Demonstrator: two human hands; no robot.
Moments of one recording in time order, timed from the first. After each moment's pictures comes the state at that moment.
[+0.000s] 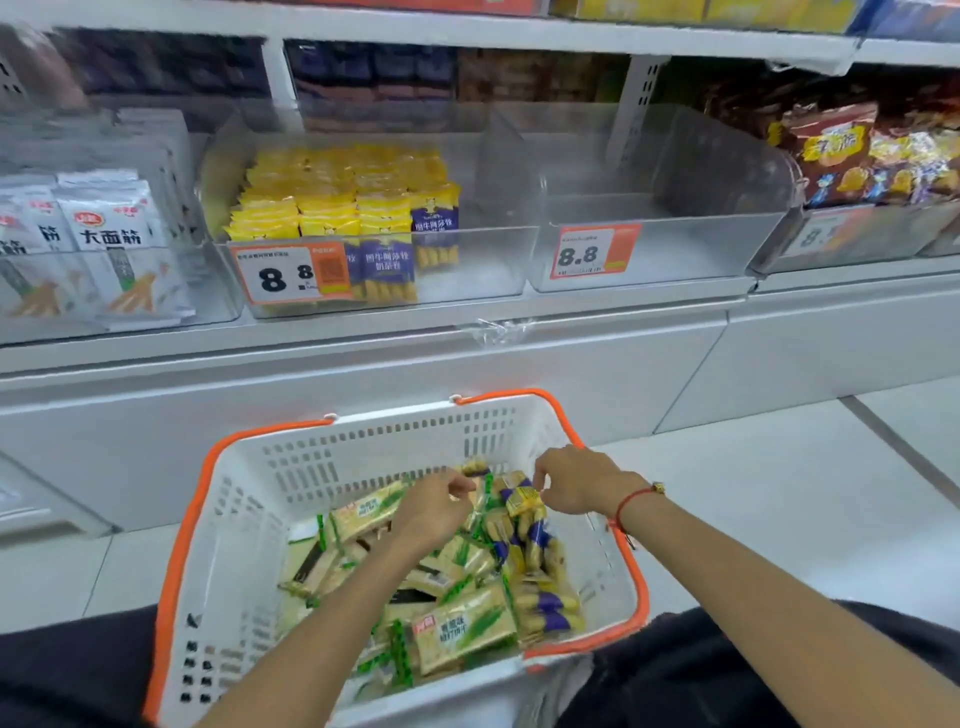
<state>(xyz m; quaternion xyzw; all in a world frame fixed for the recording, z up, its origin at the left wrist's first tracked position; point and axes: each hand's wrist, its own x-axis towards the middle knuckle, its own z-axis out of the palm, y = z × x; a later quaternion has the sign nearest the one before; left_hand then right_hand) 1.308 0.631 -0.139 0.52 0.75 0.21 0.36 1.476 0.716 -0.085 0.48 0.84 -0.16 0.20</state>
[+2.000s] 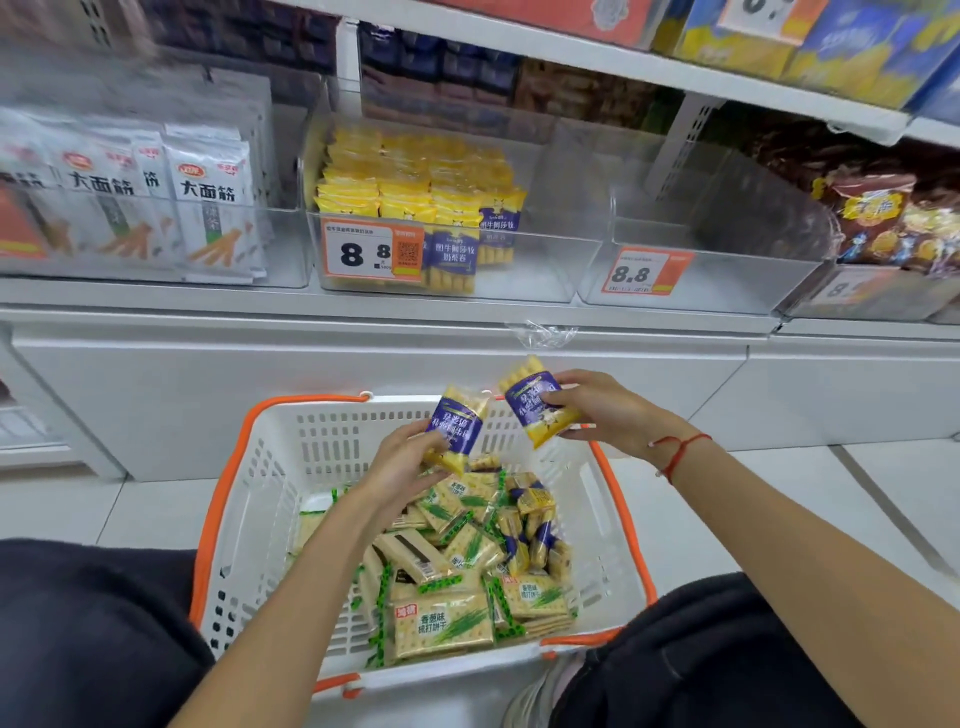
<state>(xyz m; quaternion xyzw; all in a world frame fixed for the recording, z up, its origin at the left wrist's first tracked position) 1.249 0.597 -0.098 0.19 0.56 0.54 0.59 1.431 0.712 -0.005 0.54 0.59 -0.58 -0.14</state>
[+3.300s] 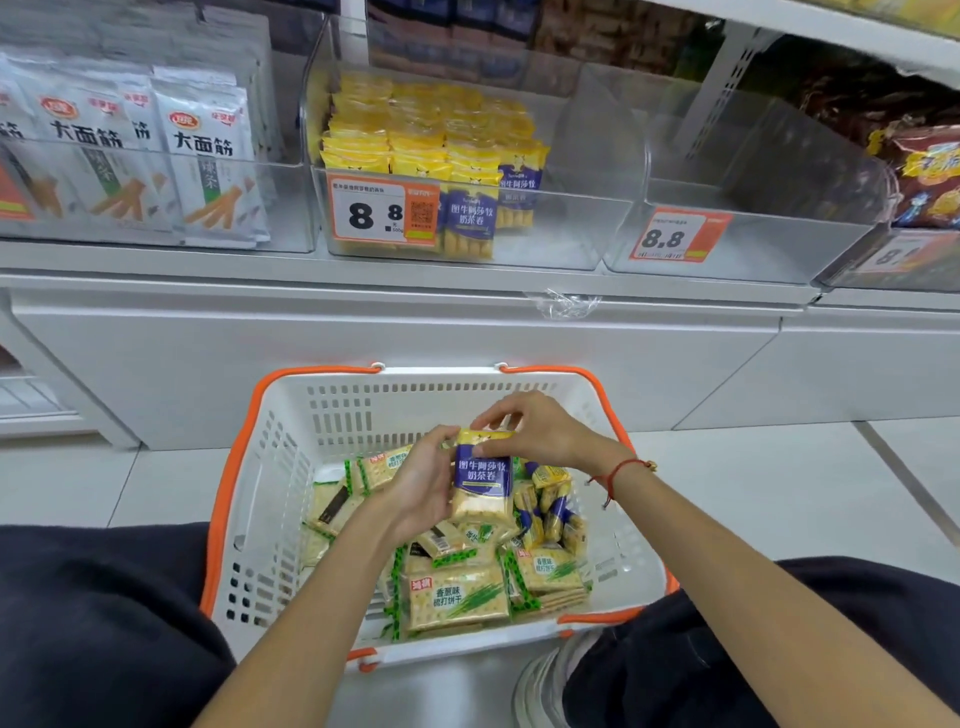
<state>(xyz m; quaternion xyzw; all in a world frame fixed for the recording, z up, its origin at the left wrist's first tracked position) 1.264 0.588 -0.126 0.13 0.49 0.46 0.73 1.389 0.689 -0.074 0.38 0.84 -0.39 -0.01</state>
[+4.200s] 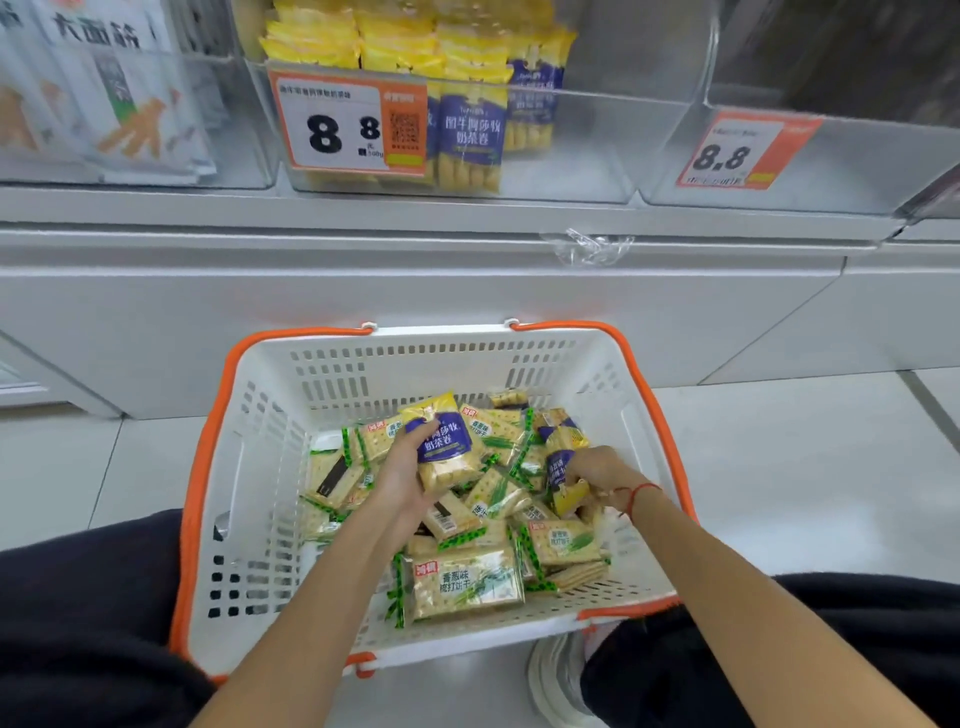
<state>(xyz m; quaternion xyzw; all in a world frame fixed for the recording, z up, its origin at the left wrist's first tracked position) 1.257 0.594 -0.179 -0.05 0.56 0.55 0.61 1.450 0.714 -0.204 0.70 0.55 -0.45 0.07</state>
